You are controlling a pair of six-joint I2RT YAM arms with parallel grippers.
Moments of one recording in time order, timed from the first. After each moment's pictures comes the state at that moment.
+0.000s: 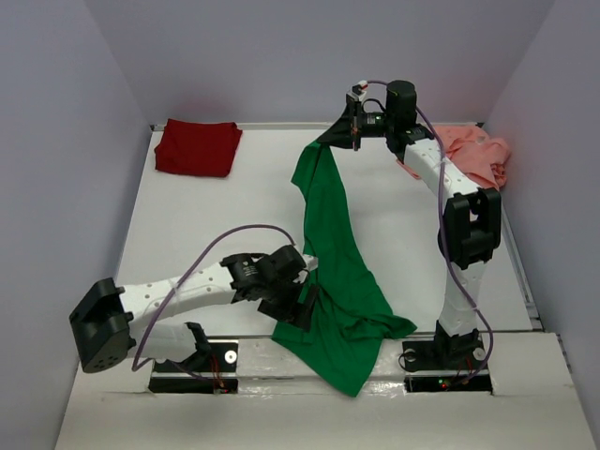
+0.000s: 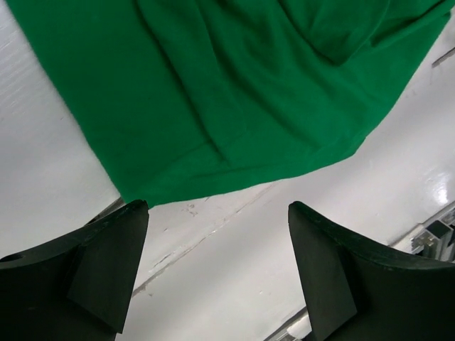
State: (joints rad) left arm -1.04 1.15 0.74 -0.71 0.25 -0.65; right arm 0.27 2.05 1.85 0.01 -1.21 1.20
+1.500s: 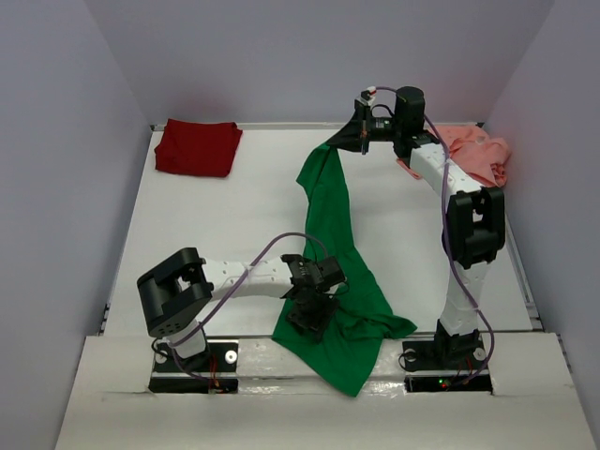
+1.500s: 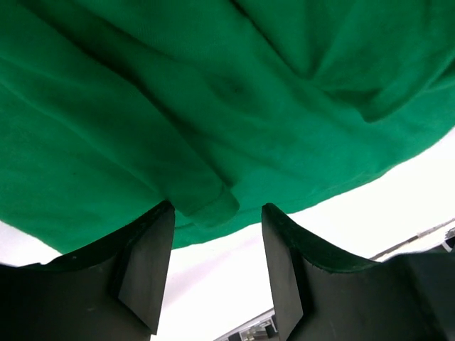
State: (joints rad) left arm -1.19 1.62 0.96 -0.71 0.27 -0.63; right arm 0.22 2.04 1.75 0.12 -1.26 1.26
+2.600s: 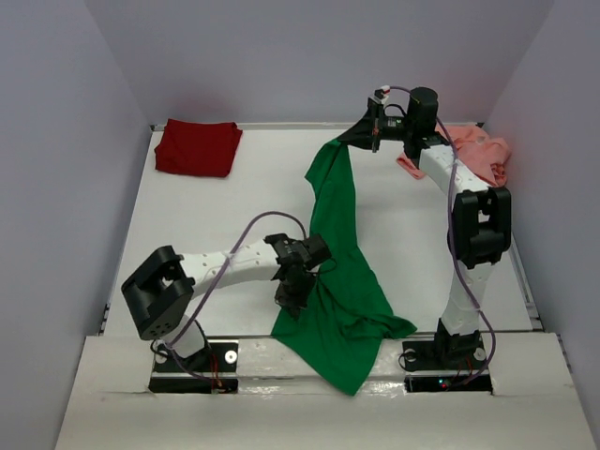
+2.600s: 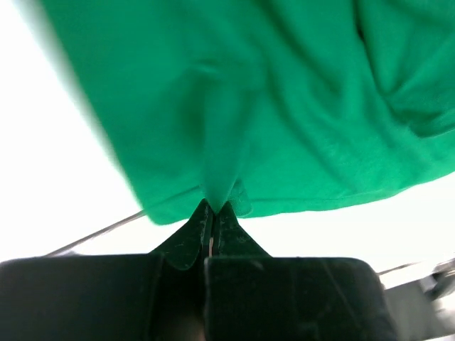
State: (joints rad) left arm -1.07 1.58 1.01 -0.87 0.16 -0.65; right arm 0.17 2.03 1.70 0.20 -1.27 1.32
